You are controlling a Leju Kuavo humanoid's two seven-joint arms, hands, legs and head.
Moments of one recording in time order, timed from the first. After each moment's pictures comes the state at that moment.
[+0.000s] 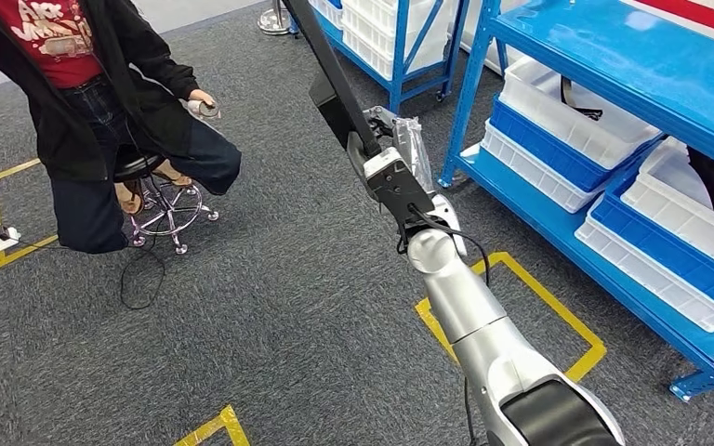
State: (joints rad) left arm -0.17 -0.10 0.79 -0.26 -0.35 0.09 -0.54; right arm -0.68 0.11 0.34 -1.13 0.25 -0.35 -0.47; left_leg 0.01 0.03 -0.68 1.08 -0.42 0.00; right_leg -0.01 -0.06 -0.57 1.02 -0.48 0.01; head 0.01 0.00
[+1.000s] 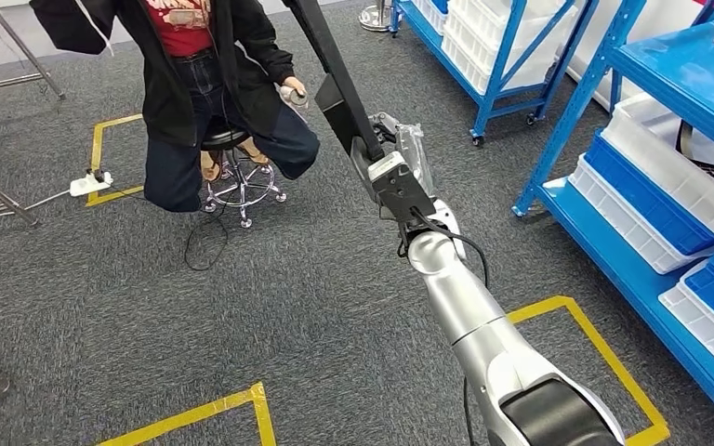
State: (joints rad) left arm -0.18 -0.10 0.79 -0.25 -0.36 0.09 -0.54; right arm -0.68 0.11 0.34 -1.08 0.23 -0.37 -0.50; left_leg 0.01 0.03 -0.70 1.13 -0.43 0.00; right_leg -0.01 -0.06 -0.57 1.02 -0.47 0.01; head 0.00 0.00
